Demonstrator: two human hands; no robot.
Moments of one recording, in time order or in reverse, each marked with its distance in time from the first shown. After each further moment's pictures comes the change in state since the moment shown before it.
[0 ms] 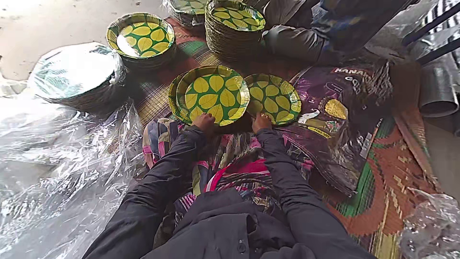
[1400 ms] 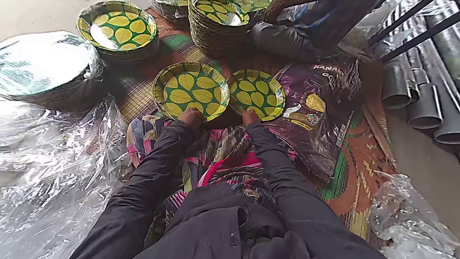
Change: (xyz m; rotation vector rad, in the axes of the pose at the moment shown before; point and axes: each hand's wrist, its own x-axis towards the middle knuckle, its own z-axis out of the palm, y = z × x) left_hand 0.003 -0.025 0.011 -0.270 0.174 0.189; right_hand -0.007 0.001 -0.012 -0.193 -0.140 -0.040
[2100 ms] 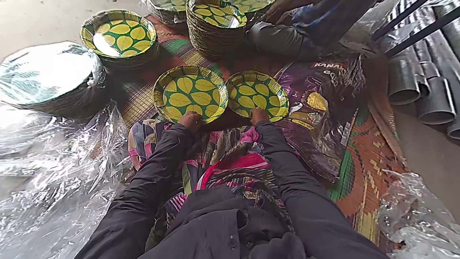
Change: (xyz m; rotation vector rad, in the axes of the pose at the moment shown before) left_hand -0.001 0.000 0.000 -0.004 -0.014 -0.018; right_hand 0.010 0.034 -0.020 0.081 -0.036 0.041
